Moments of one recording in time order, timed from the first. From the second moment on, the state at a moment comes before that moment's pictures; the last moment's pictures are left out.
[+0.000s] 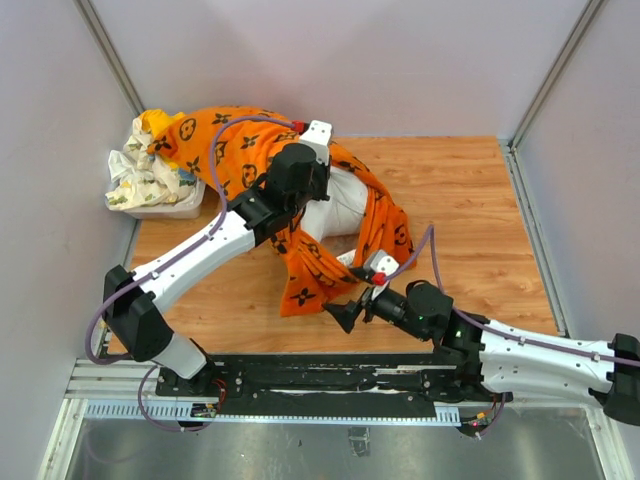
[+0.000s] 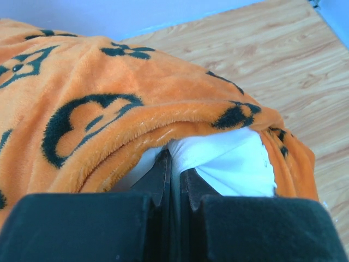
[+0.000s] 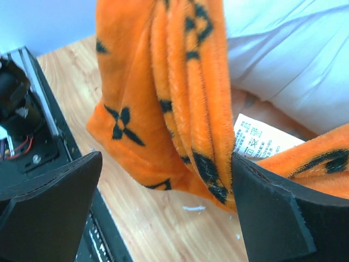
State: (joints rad) left arm -0.74 1.53 1.44 -0.24 -0.36 -0.15; right arm 1.24 0.82 0.43 0.30 0.22 0.07
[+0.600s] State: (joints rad) left arm -0.75 1.46 1.20 0.02 -0.17 -0.13; right arm 0.99 1.08 0.71 0.22 -0.11 0.08
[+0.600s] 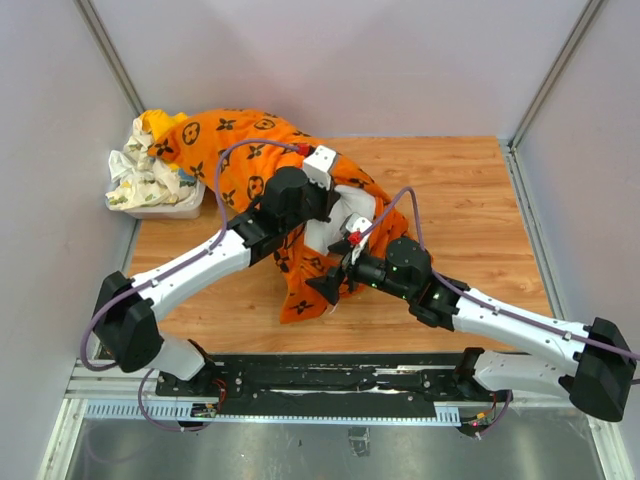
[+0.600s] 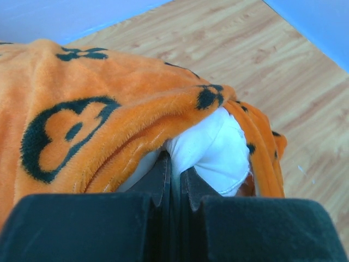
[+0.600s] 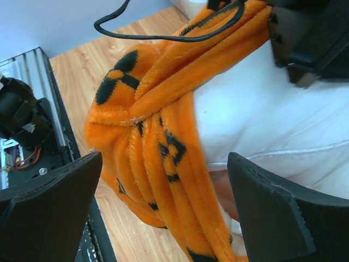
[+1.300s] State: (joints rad) left arm -0.74 1.34 1.13 0.18 0.07 0.03; right arm 0.99 0.97 0.59 0.31 -0.17 0.15
